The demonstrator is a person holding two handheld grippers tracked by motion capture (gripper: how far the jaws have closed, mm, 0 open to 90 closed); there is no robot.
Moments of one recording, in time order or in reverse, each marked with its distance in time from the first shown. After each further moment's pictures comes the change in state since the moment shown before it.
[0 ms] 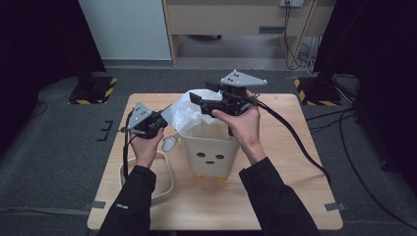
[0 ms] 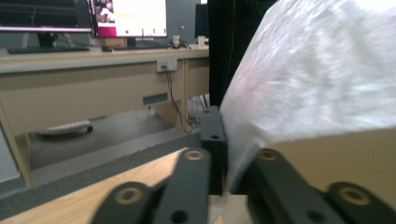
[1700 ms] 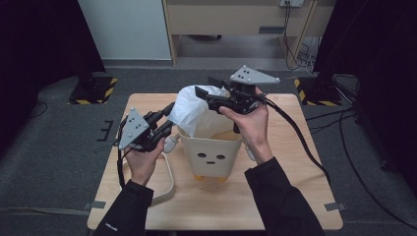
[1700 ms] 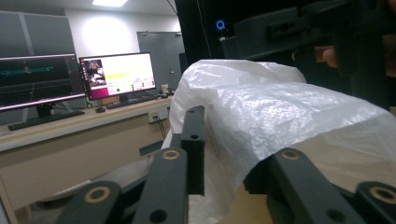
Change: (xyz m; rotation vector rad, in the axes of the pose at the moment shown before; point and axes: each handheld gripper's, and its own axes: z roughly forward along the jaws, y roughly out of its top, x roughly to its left) left arm -0.061 0.052 -0.042 -0.155 -0.039 0.150; right arm -0.001 0.012 -0.017 -0.056 0.018 -0.024
